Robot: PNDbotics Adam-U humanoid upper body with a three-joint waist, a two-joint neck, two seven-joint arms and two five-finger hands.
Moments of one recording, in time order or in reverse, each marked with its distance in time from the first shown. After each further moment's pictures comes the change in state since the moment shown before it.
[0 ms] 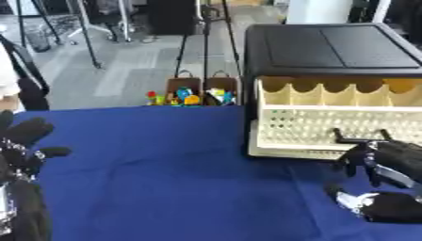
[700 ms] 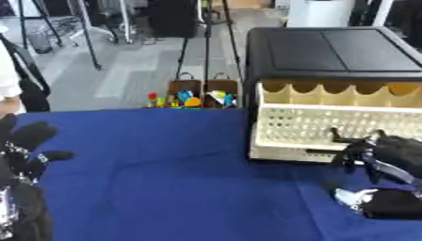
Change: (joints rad) left arm 0.000 0.000 -0.006 0.000 0.004 -0.001 -0.009; right arm -0.060 0.001 0.012 0.000 -0.002 -0.013 0.015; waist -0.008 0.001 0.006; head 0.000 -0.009
